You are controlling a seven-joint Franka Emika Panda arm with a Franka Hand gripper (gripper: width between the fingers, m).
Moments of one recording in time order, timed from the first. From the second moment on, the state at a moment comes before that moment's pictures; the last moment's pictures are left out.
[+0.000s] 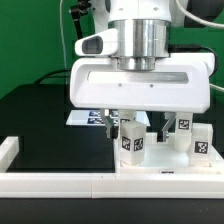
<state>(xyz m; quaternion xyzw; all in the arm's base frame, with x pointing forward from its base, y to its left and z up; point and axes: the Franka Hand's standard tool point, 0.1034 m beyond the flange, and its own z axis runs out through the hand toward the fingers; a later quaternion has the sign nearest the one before) 0.637 0.008 0.081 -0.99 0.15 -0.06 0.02</state>
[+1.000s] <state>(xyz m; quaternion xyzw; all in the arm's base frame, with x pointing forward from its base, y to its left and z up) 0.606 0.009 0.070 -0.97 0.24 -0.02 0.02</state>
